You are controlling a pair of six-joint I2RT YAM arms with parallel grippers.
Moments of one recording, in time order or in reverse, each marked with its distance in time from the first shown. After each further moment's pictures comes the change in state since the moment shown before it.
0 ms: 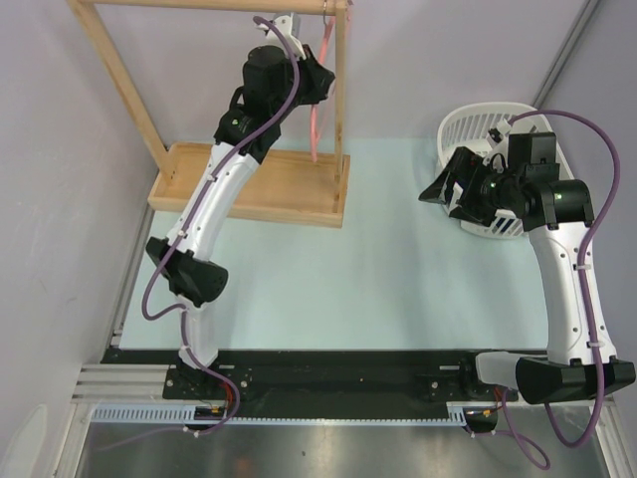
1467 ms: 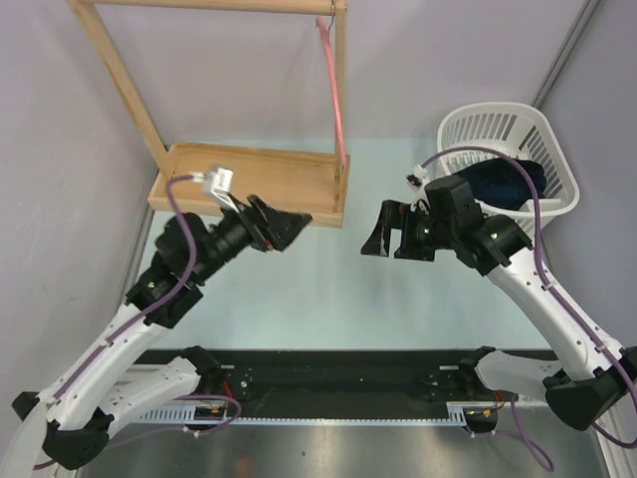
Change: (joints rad) left arm -0.154 -1.154 -1.310 0.244 0.084 -0.248; right arm 0.484 -0.085 -0.294 0.233 0.134 0.092
